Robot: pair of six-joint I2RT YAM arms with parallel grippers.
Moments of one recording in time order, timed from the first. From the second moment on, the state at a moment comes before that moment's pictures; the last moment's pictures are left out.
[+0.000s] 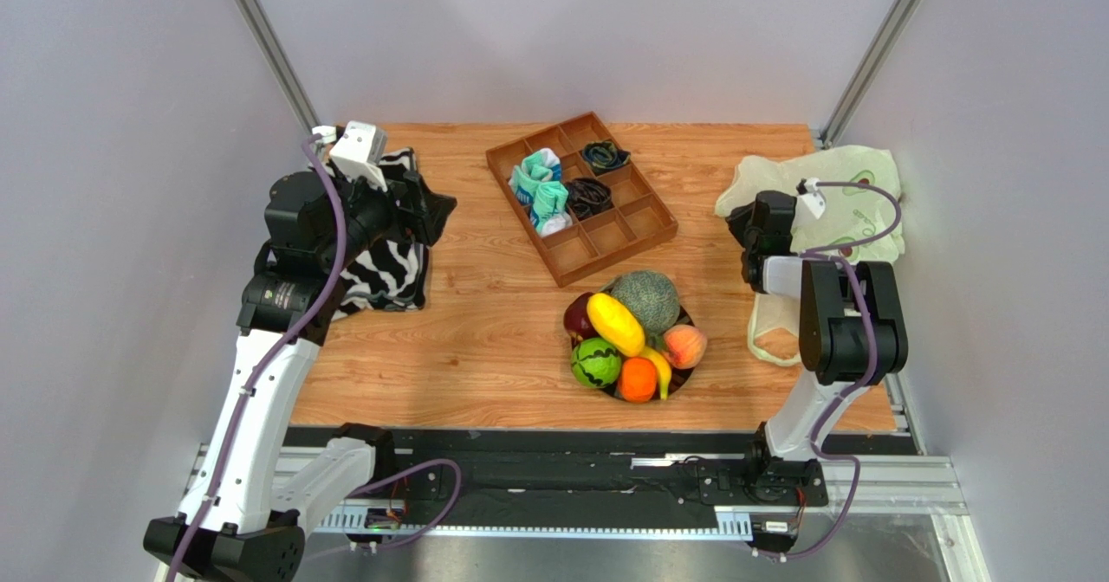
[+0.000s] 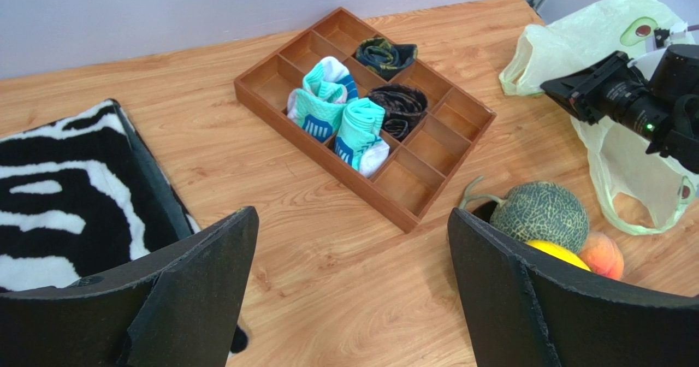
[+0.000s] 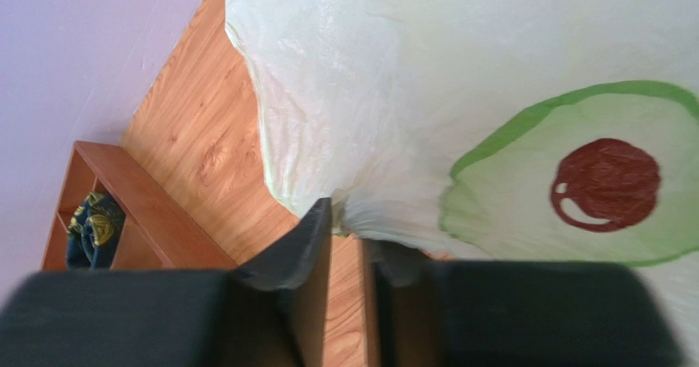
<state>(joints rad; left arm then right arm) -0.18 0.93 1.17 -0.42 0.31 -0.13 -0.03 1.78 0.84 0.51 0.21 0.83</state>
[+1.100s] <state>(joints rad) -0.79 1.22 1.34 -0.34 0.38 0.05 -0.01 0.94 0.73 0.10 -0.17 0.95</state>
